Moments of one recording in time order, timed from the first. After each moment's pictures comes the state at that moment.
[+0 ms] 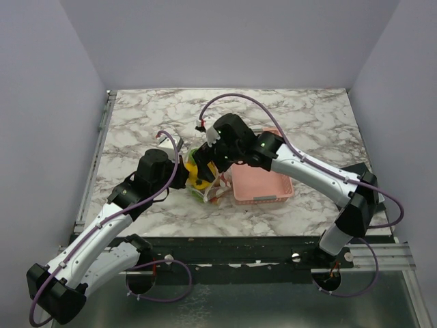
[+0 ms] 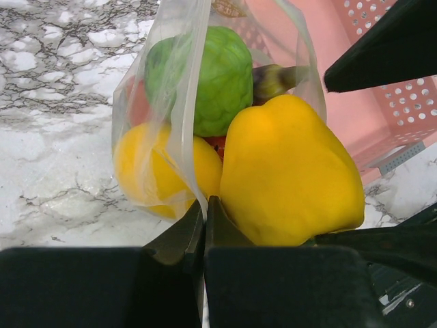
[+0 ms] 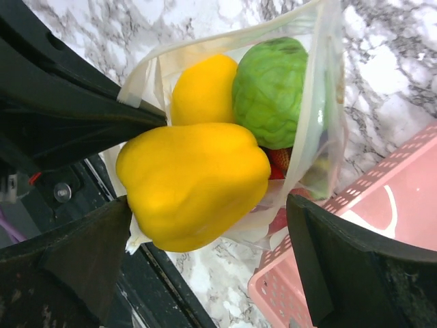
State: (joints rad) left arm -0.57 0.83 0.75 -0.45 0.01 -0.33; right arm 0.95 1.68 1.59 -0.65 -0.14 0.11
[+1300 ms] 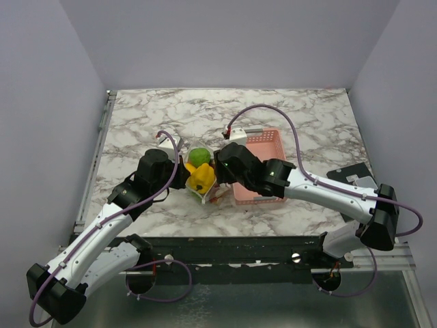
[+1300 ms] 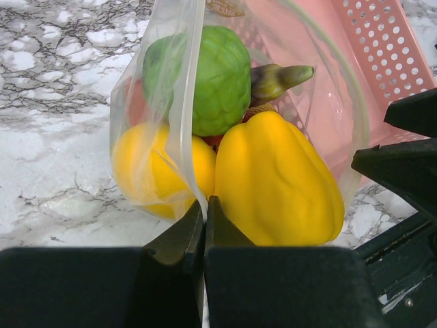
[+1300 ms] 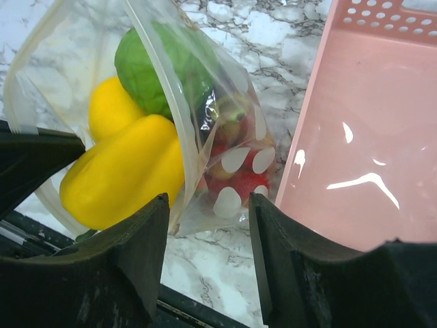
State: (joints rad) left arm -0.57 0.83 0.75 -0.45 0.01 -0.33; right arm 1.10 1.47 1.30 -0.54 0.47 0.59
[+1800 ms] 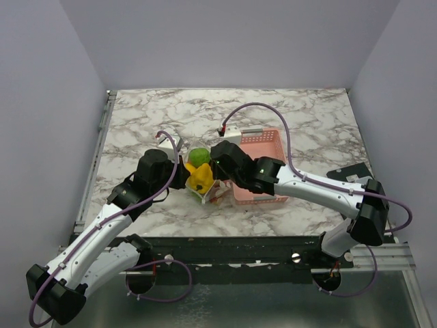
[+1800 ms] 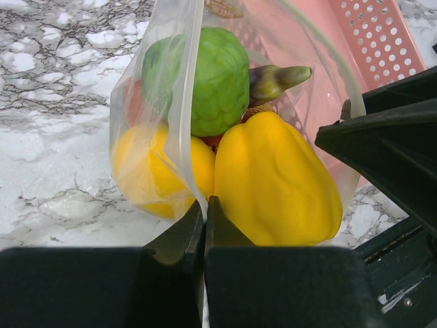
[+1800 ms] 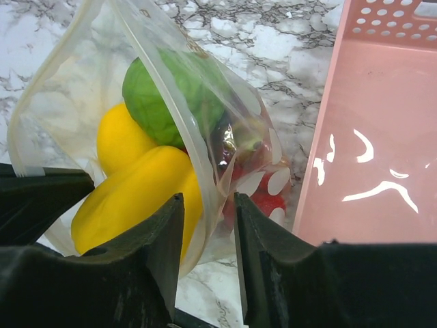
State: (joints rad) left arm -0.57 0.82 0.75 -0.45 0.02 -0.33; right arm 1.10 1.55 1.34 -0.48 0.51 0.63
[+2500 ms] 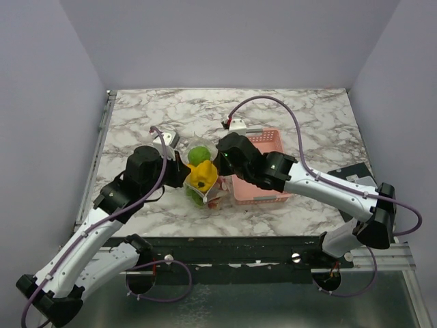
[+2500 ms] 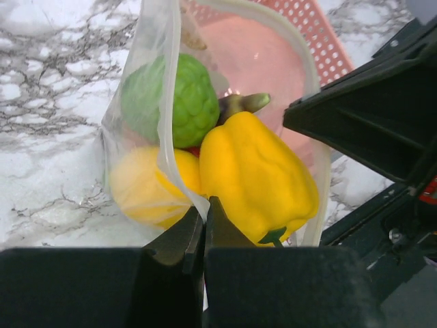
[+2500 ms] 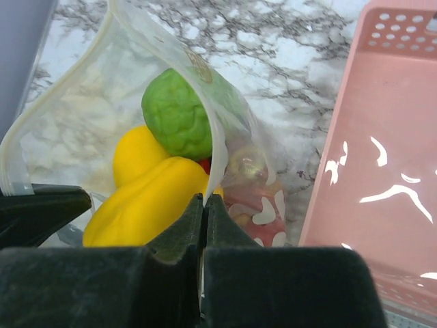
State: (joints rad) left arm -0.60 0.77 0.85 -0.54 0.05 -0.34; right arm 1.09 1.50 1.37 -0.51 0.45 0.64
